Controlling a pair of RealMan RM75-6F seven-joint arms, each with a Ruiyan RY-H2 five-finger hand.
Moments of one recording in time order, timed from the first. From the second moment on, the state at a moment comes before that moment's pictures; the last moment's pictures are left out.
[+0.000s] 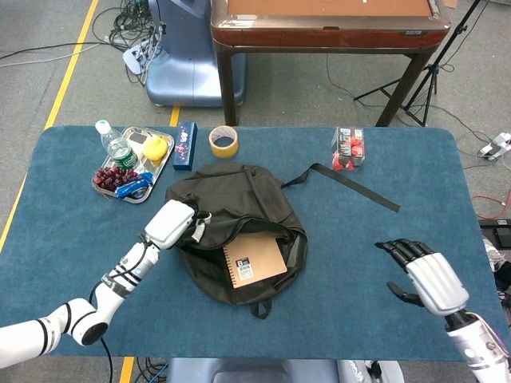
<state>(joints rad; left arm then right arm) -0.78 -1.44 -0.18 -1.47 1.43 1.03 -0.16 0.20 -0.99 0.01 -1.78 -1.75 1.31 0.01</state>
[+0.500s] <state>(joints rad) -0.79 -1.43 -0.21 -1.48 1.36 1.01 -0.14 0.45 -1.11 0.00 -1.85 -1.80 1.01 0.03</state>
